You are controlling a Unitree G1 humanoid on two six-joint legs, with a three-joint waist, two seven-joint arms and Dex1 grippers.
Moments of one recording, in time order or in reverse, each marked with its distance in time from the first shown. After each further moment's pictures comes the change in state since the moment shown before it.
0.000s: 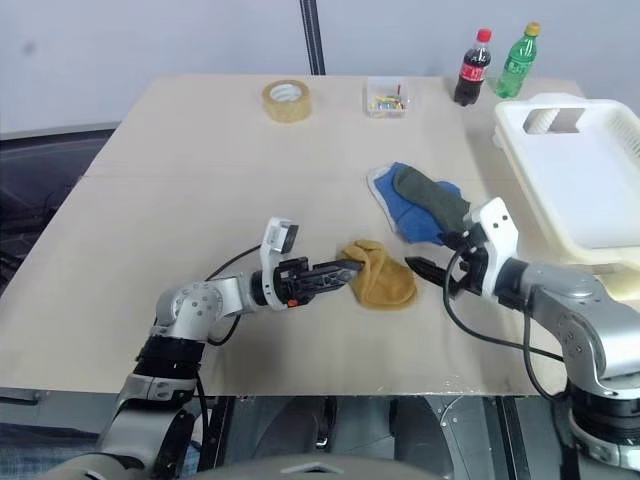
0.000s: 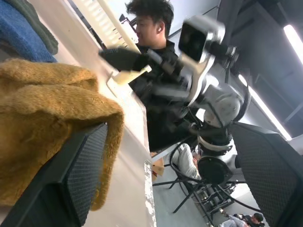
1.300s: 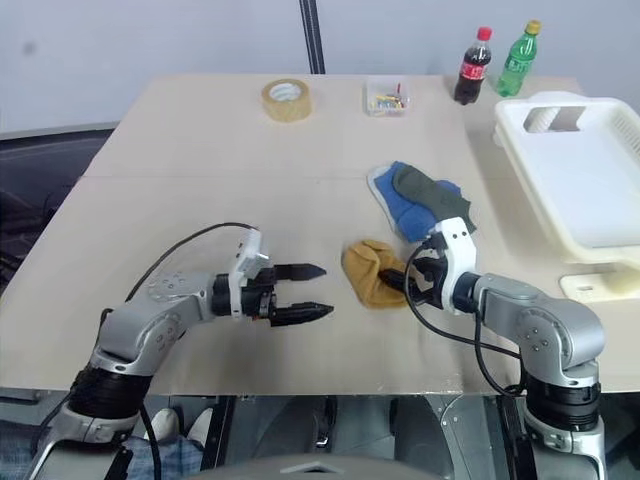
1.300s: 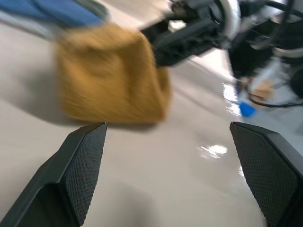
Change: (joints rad) left arm 0.191 0.258 -0.019 -0.345 0.323 -0.394 0.015; right arm -0.033 0.156 0.046 0.031 0.112 0.210 -0.288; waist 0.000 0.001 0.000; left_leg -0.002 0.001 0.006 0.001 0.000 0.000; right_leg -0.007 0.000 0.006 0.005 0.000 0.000
